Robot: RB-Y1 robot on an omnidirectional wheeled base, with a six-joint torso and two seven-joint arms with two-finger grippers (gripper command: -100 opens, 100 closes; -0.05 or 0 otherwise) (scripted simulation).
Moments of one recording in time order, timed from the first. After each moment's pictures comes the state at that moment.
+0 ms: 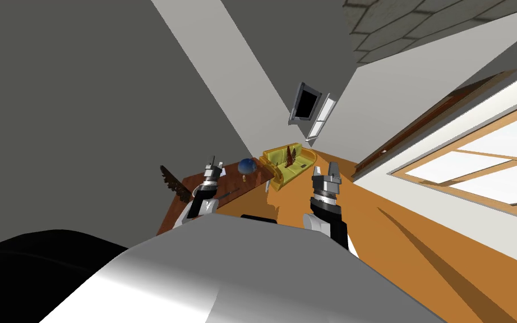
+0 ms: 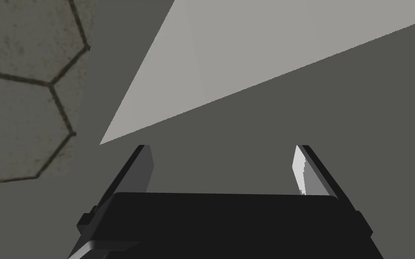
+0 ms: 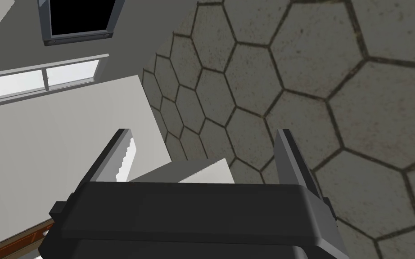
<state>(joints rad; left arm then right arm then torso) 0.45 0.11 0.10 -2.12 0.02 -0.42 0.08 0.49 -0.03 -0.02 -2.25 -0.08 -0.50 0.12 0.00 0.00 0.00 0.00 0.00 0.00</state>
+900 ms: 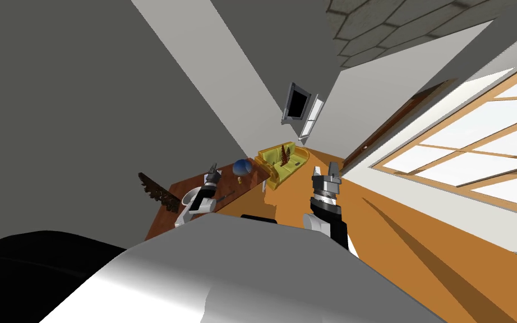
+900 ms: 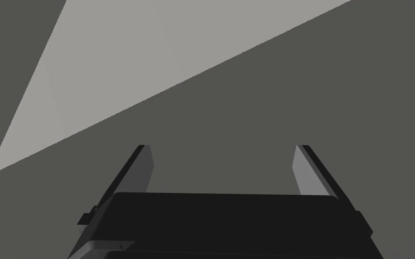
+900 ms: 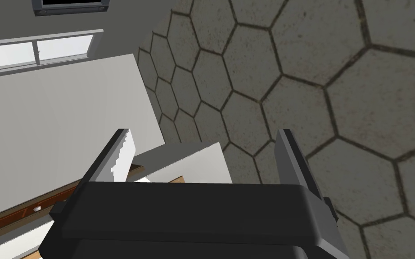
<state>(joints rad) 0.37 0.18 0.18 -1.88 0.13 -0.26 0.09 0.49 -0.03 -0.02 -2.25 -0.08 -0.50 0.12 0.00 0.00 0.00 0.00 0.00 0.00</state>
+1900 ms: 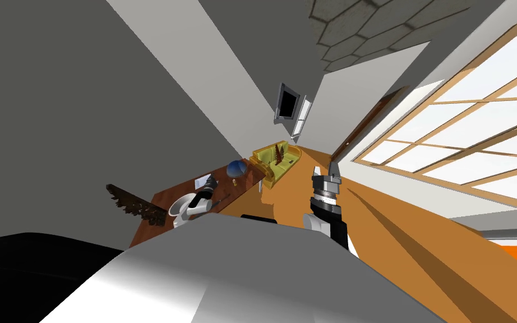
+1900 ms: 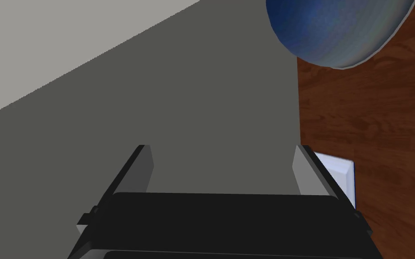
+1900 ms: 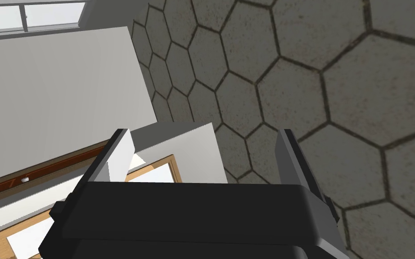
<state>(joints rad) 0.30 0.26 0.25 -1.58 0.25 -0.06 0.09 0.49 -0.03 -0.02 -2.25 -0.08 -0.50 0.12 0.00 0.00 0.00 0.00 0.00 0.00</state>
